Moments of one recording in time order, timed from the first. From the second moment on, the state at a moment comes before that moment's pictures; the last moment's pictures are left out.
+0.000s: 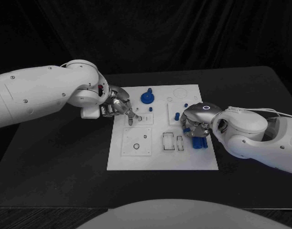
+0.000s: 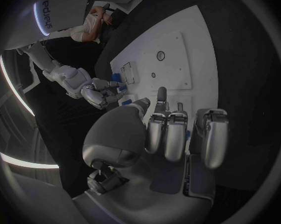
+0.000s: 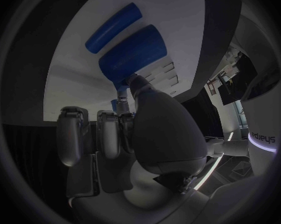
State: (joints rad) left arm 1.48 -0.71 -0.21 1.43 -0.79 0.45 -0.46; left_hand 1.15 0.11 0.20 0.22 0.21 0.92 0.08 0.30 0.43 1.47 0.01 1.57 1.31 1.47 -0.05 1.57 1.31 0.01 1.47 0.06 1.50 1.31; right arm 1.24 -0.91 -0.21 1.76 -1.75 -0.13 -0.35; right_hand 1.42 -0.09 0.17 0.08 0.39 1.04 0.07 0.36 0.38 1.47 -0.03 1.57 1.31 1.47 -0.09 1.54 1.31 0.01 1.47 0.02 1.49 1.31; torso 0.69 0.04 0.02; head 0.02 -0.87
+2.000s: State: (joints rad) left arm 1.48 -0.73 -0.21 1.43 -0.79 0.44 -0.45; left_hand 1.16 0.11 0.21 0.21 0.22 0.92 0.09 0.28 0.42 1.47 0.01 1.57 1.31 1.47 -0.04 1.57 1.31 0.01 1.47 0.07 1.50 1.31; right arm 1.28 -0.50 -0.21 1.40 -1.69 -0.21 -0.23; right_hand 1.42 -0.09 0.23 0.06 0.37 1.05 0.08 0.32 0.38 1.47 -0.03 1.57 1.31 1.47 -0.09 1.54 1.31 0.01 1.47 0.02 1.49 1.31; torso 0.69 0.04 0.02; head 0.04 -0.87
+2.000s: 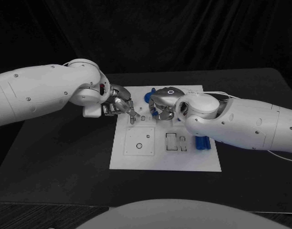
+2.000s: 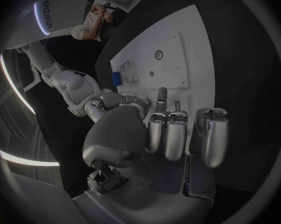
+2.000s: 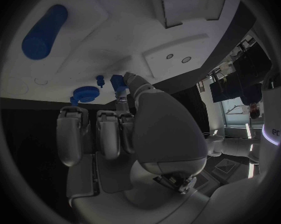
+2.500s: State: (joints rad) left arm 1.48 -0.72 -0.21 1.43 -0.79 0.44 -0.45; left_hand 1.16 0.11 0.21 0.21 0.22 0.92 0.09 0.28 0.42 1.47 0.01 1.57 1.31 1.47 -0.04 1.57 1.31 0.01 1.47 0.07 1.50 1.31; right arm 1.27 -0.49 -0.21 1.39 -1.68 -0.17 -0.22; right_hand 1.39 -0.09 0.24 0.06 0.30 1.03 0.07 0.25 0.41 1.47 -0.02 1.57 1.31 1.46 -0.08 1.54 1.31 0.01 1.47 0.03 1.48 1.31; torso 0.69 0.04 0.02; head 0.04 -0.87
